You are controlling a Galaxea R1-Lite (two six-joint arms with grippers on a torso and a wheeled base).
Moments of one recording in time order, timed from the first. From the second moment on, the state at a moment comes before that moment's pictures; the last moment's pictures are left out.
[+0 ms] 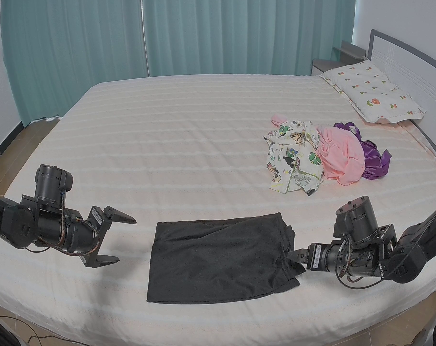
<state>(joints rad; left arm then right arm) -0.12 1.68 -0.70 -0.16 -0.44 -1.09 0.57 1.82 -0.57 -0.45 -0.17 0.62</state>
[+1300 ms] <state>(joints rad) -0.12 1.69 -0.70 -0.16 -0.44 -1.09 0.57 1.80 -0.44 -0.43 -0.16 0.60</state>
